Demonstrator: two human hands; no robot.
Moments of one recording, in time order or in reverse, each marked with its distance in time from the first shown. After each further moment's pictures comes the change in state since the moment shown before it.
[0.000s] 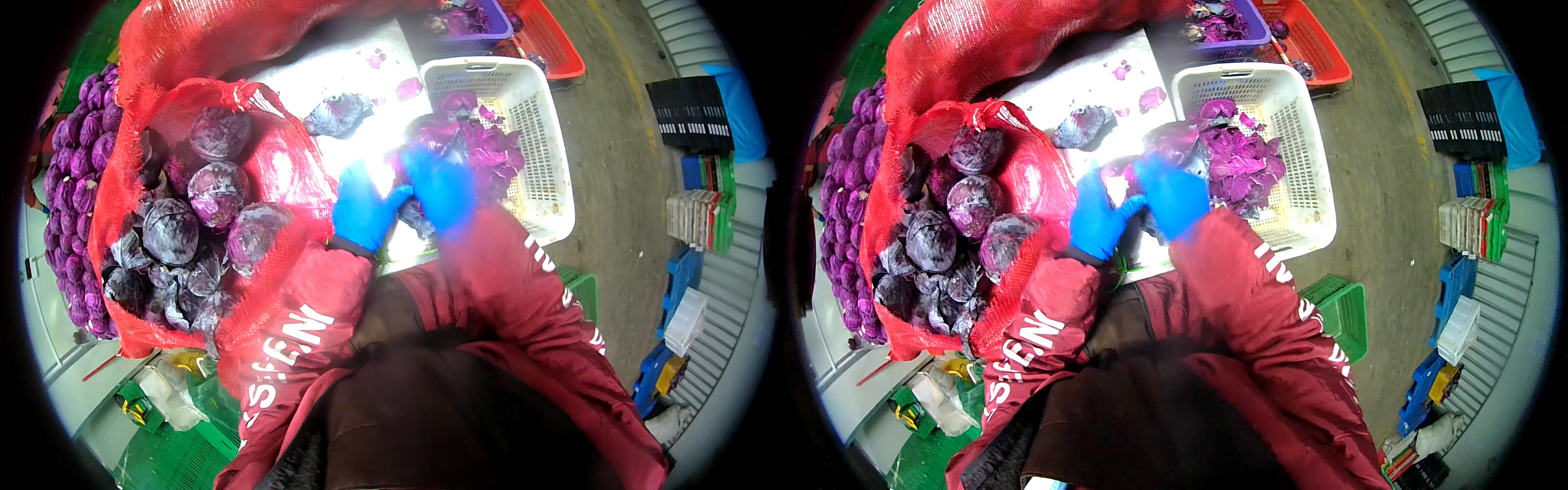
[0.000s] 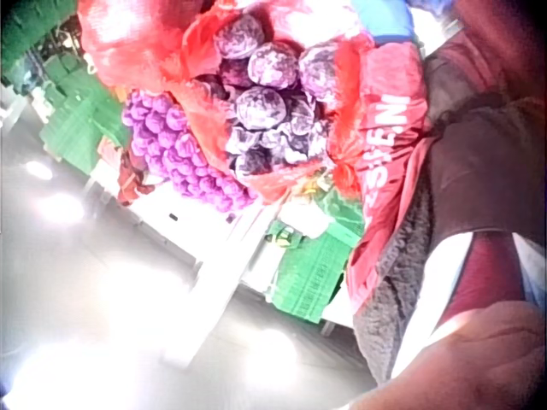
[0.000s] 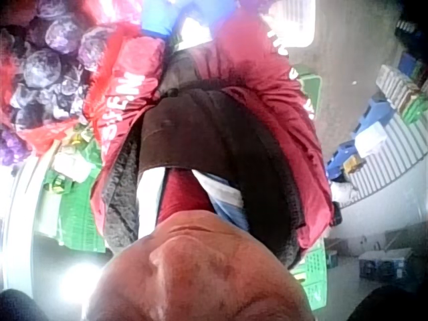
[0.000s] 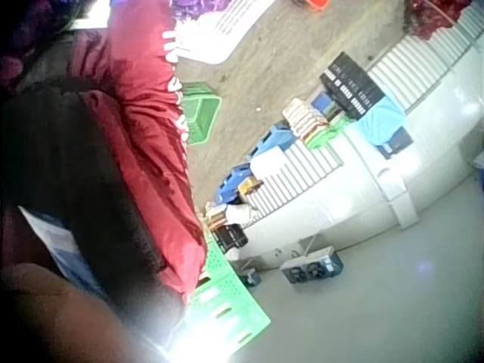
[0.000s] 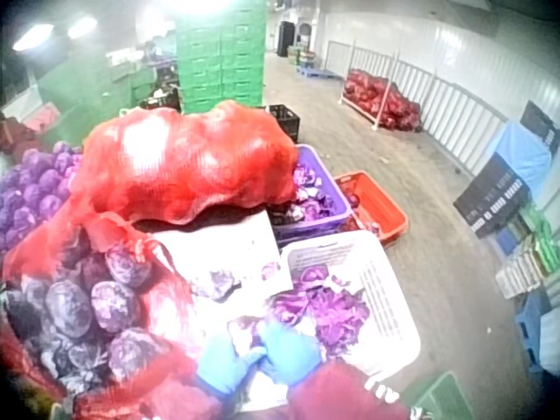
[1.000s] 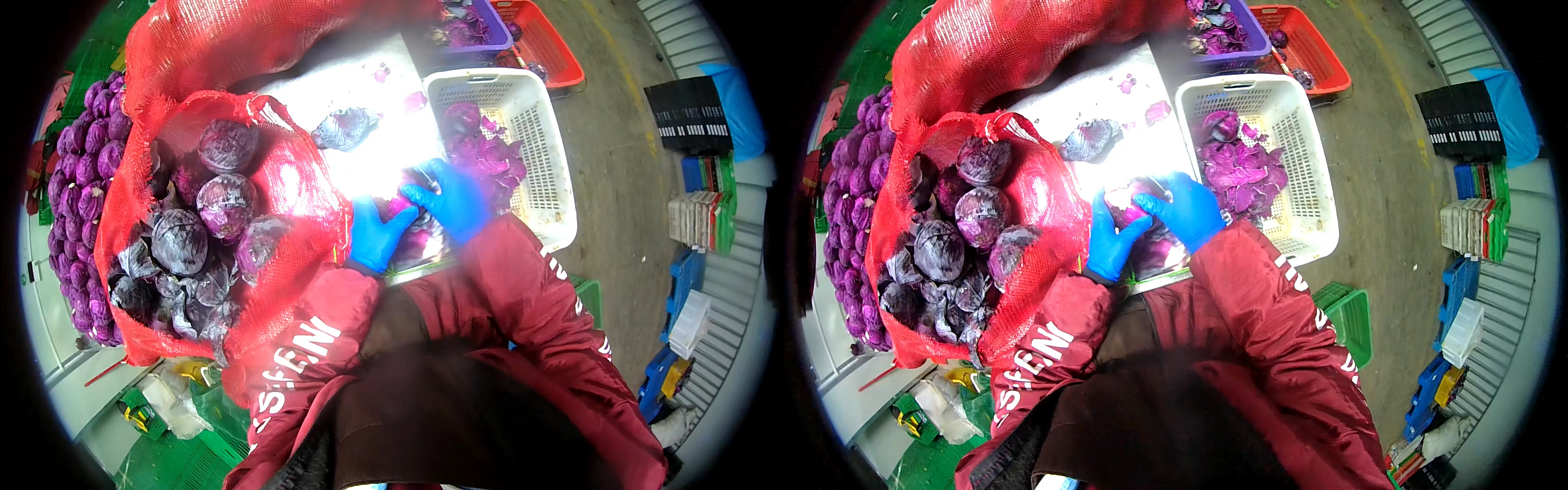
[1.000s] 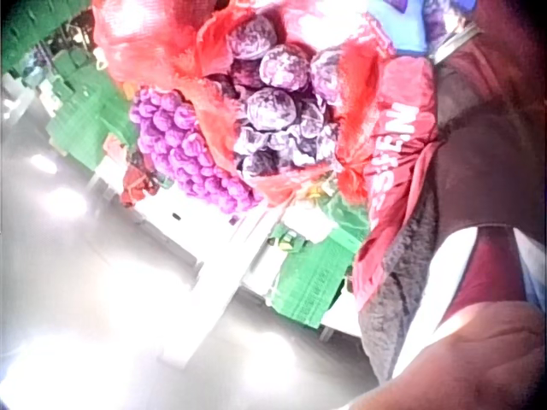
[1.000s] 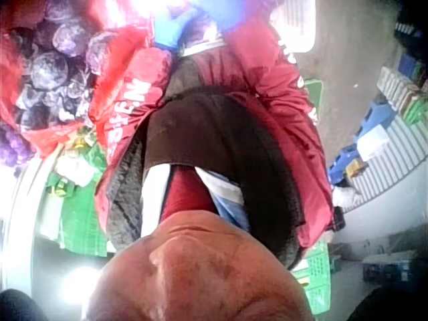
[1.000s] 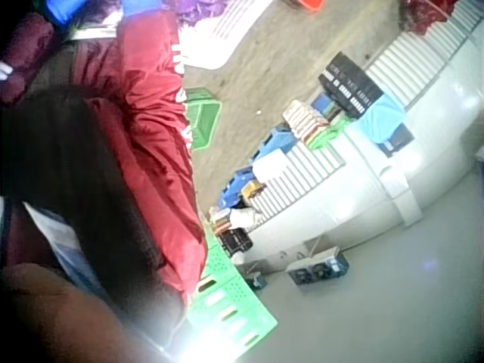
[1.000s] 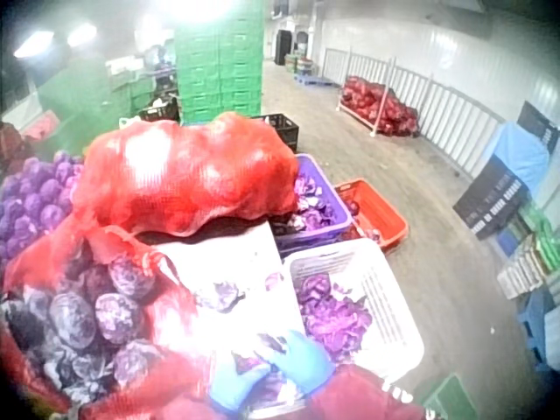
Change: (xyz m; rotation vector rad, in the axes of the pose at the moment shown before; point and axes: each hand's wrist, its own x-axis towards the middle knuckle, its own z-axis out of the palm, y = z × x) left_hand -0.015 -0.009 0.009 -0.657 -0.141 -0.256; right_hand -0.001 0.000 -0.007 0.250 0.010 0.238
